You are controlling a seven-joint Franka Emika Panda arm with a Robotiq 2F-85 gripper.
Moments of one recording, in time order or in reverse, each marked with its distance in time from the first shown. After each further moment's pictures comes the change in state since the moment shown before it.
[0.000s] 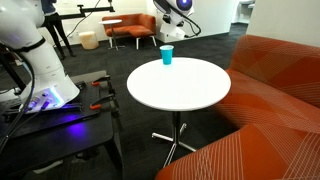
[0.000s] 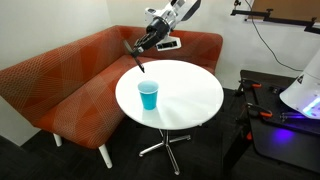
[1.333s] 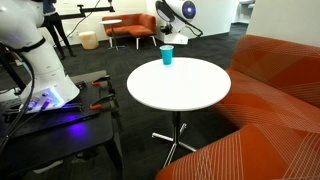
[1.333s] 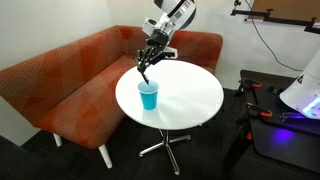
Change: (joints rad) arm 0.017 0.096 -0.015 0.053 -0.138 -0.067 -0.262
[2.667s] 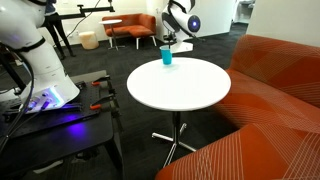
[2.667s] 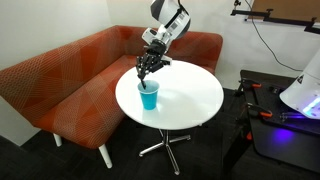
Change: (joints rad) arm -0.023 0.136 -0.015 0.100 0.005 -0.064 -0.217
